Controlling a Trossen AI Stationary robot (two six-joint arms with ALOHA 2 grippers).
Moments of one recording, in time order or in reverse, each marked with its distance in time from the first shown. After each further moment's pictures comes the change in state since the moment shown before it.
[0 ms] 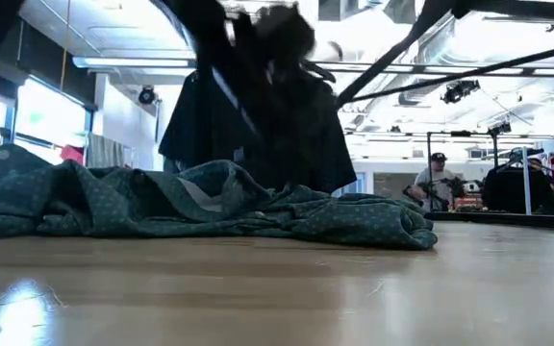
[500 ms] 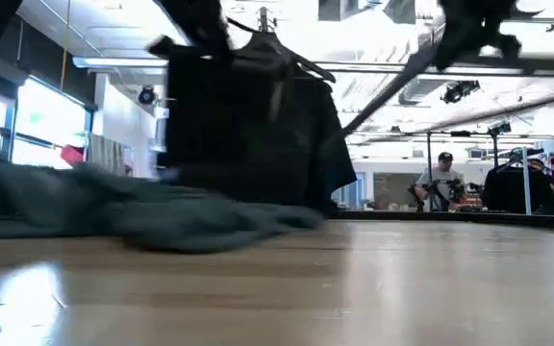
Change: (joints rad) left arm -0.146 -0.051 -0.011 -0.954 -0.171 -0.008; right arm -0.026 -0.119 -0.591 0.503 -0.062 0.355
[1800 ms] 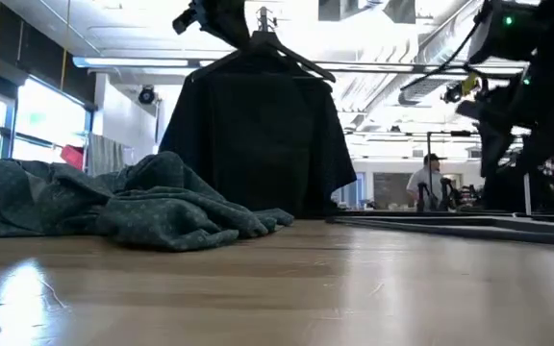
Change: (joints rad) left arm 0.129 -0.483 0.184 0.393 -0.285 0.114; right arm -0.044 -0.064 -0.401 -0.036 -0.032 0.353
